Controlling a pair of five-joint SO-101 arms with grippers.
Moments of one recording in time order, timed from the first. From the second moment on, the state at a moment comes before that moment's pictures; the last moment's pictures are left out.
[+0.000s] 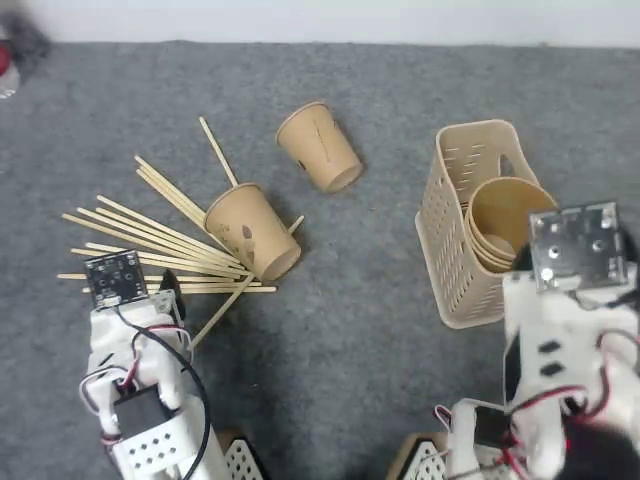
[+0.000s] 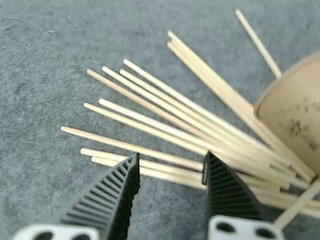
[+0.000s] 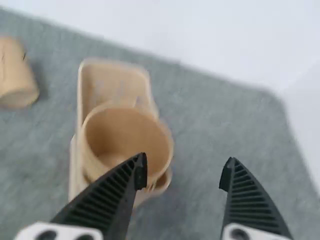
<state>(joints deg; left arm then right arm) -29.6 -103.3 97.0 58.0 -4.4 7.5 -70.9 19.7 89.7 22.4</state>
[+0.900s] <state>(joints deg) 1.7 -46.2 22.5 72.0 -14.3 22.5 -103.4 72.0 71.6 23.4</state>
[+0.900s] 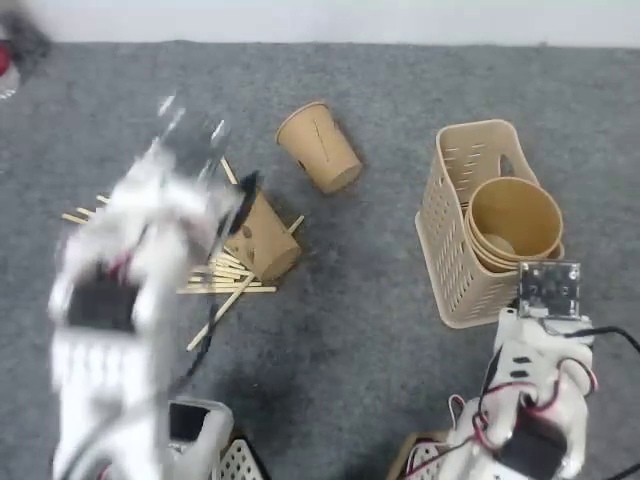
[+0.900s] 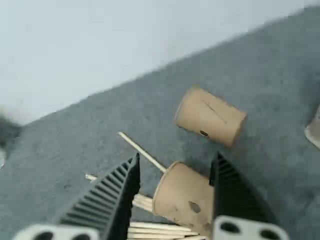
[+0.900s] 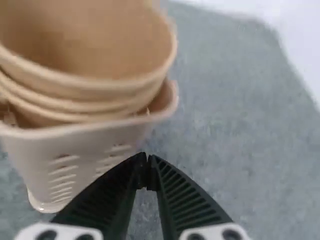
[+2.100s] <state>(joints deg) 3.0 87.2 -86.5 35.8 -12.6 29.8 -102.9 86.4 58.3 8.4</state>
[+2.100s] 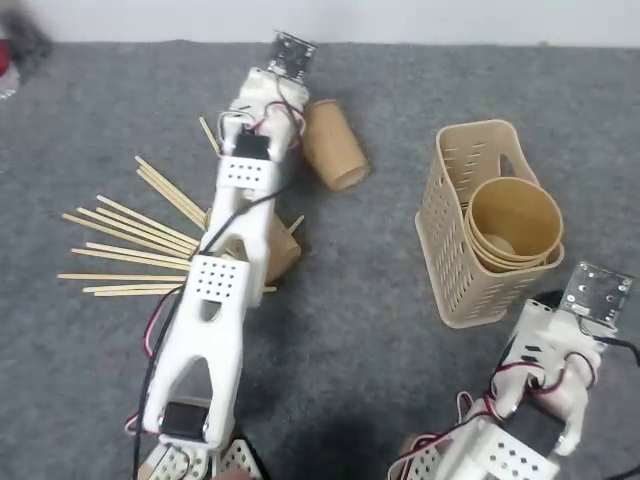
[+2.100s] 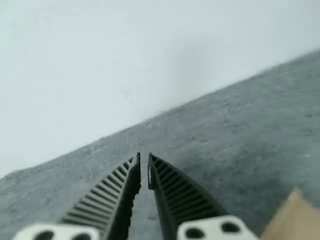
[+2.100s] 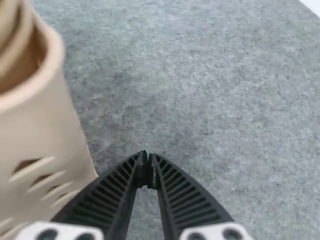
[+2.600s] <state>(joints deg) 3.6 85.9 -88.9 55.6 -14.6 29.7 -102.9 87.0 58.3 8.4</state>
